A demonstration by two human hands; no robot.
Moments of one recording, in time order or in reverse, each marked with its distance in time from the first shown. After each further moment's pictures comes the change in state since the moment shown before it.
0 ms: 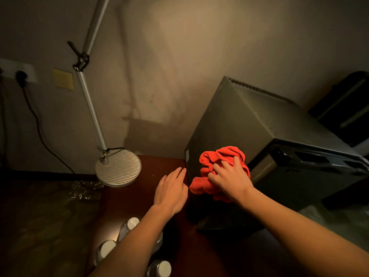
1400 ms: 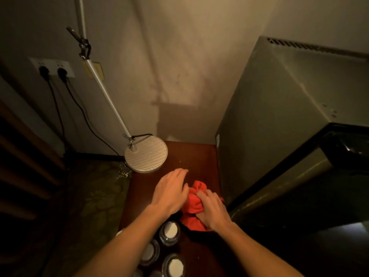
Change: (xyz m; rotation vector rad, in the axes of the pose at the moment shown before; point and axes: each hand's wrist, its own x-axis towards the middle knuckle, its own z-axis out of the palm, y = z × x) left_hand -0.012 -0.047 0.008 0.202 -0.031 -0.066; right_hand 0.040 -0.158 0.116 1.095 -0.205 0.162
